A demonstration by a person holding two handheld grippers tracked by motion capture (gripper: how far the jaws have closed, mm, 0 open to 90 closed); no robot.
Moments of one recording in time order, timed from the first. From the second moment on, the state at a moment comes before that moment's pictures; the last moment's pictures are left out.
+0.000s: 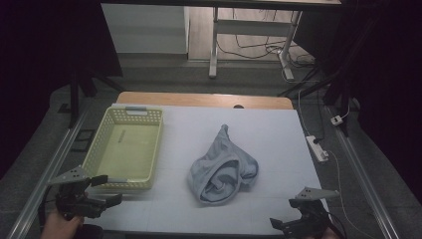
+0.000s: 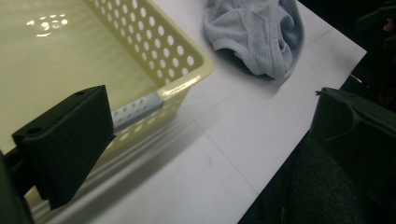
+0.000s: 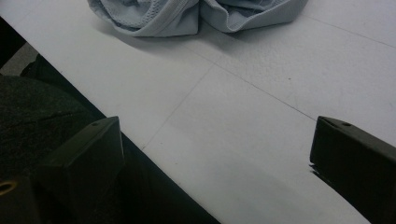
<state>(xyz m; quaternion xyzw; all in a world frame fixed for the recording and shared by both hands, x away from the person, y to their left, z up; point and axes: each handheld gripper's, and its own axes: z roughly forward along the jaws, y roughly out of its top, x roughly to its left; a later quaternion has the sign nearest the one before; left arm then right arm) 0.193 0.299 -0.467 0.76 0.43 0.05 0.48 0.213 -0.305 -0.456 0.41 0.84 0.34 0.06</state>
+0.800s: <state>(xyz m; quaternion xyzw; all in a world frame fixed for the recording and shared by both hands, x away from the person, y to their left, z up) 0.174 0.313 -0.479 0.77 0.48 0.08 0.41 0.213 -0.303 -0.456 0.41 0.85 0.34 0.07</state>
